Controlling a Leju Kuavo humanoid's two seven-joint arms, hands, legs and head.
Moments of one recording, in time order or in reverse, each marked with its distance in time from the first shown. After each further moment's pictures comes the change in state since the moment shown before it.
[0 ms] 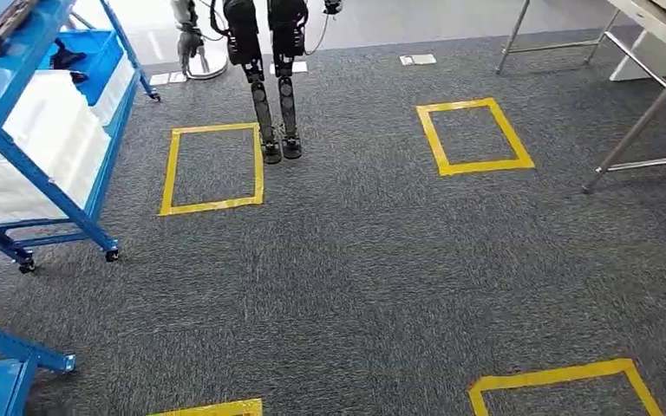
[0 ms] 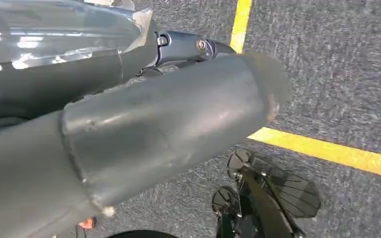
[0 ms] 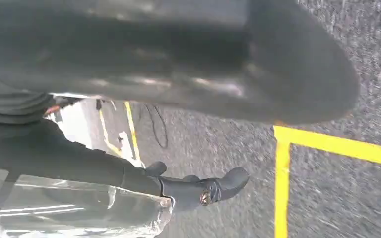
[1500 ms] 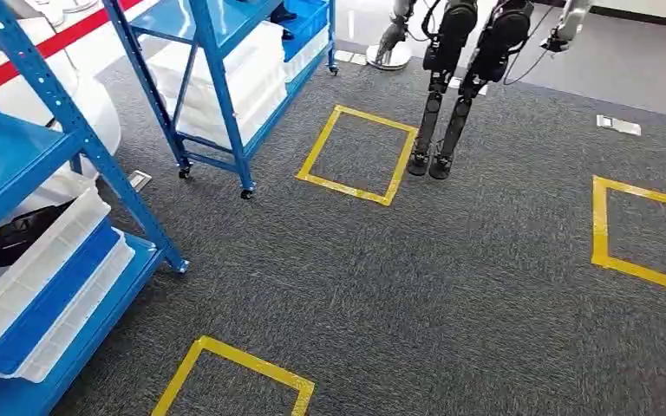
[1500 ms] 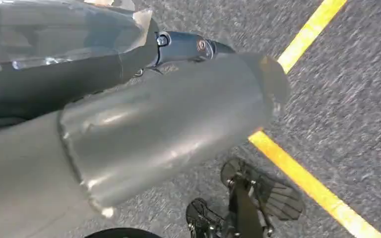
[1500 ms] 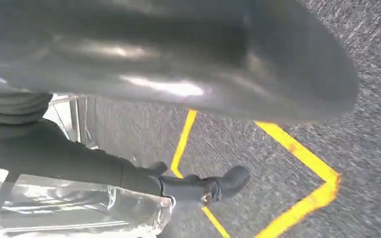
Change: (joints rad) left arm -0.015 0.003 -0.009 -0.009 -0.009 -0.006 -0.011; right arm -0.006 0.007 0.002 0.004 -0.006 0.019 -0.014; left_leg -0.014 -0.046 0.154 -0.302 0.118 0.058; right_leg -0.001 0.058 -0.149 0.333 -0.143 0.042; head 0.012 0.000
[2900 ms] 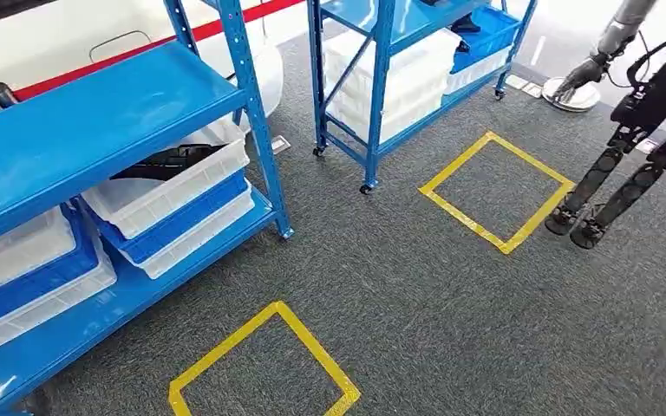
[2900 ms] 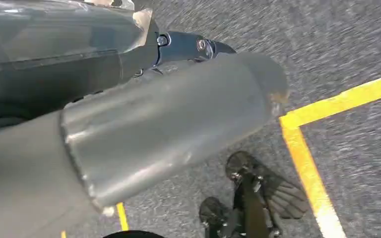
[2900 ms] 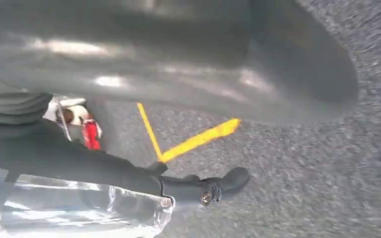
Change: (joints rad) left arm 0.018 -0.001 0.026 0.000 0.009 0.011 -0.028; right arm 0.002 -0.002 0.019 0.003 0.004 0.002 -0.020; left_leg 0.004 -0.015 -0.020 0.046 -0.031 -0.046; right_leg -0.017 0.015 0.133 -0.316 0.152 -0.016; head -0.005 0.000
